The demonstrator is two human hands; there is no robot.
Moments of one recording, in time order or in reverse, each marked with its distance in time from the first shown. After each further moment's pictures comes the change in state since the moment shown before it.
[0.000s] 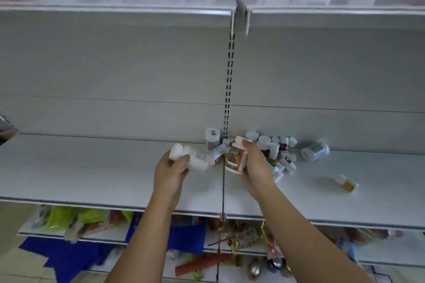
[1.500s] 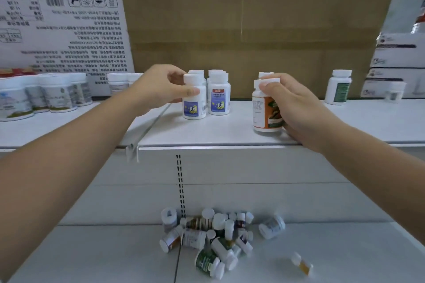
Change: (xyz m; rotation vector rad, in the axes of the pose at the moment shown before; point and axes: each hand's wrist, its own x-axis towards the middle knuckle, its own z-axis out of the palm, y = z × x) left_hand 0.002 0.326 0.243 0.736 -0.350 0.561; right_hand -0.083 -0.364 -0.030 -0.581 -0.135 -0.631
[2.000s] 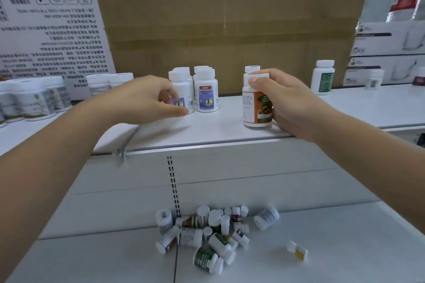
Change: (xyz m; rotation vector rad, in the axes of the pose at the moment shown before) left_hand -0.036 0.017 -0.008 0.673 -0.215 0.101; right_hand 0.003 0.001 -0.006 0.056 0.012 0.063
